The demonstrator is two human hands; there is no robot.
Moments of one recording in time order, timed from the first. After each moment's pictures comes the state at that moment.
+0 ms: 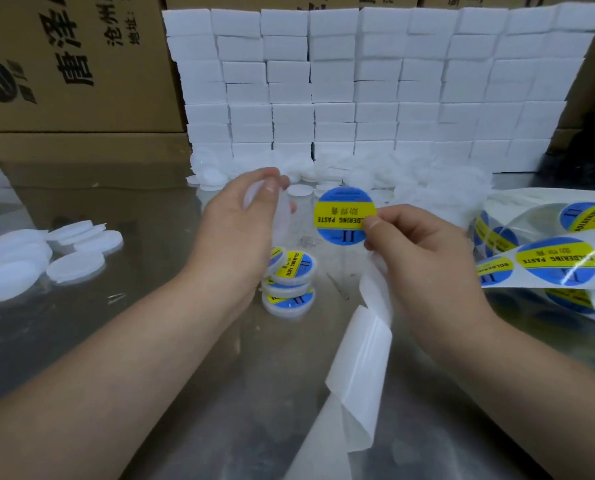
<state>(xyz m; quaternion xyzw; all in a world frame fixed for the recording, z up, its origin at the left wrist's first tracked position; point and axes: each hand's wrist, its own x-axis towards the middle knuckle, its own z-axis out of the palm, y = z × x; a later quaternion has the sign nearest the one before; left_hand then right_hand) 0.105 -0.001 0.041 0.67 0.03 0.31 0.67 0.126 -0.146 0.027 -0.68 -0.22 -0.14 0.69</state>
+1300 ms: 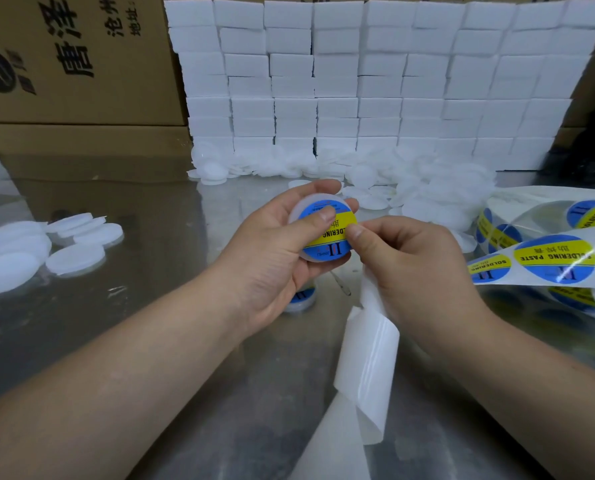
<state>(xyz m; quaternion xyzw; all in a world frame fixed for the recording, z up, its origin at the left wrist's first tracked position) 0.102 -0.015 0.030 0.55 -0.11 0.09 0.82 0.130 -0.143 0.020 -0.71 -0.30 -0.11 0.63</state>
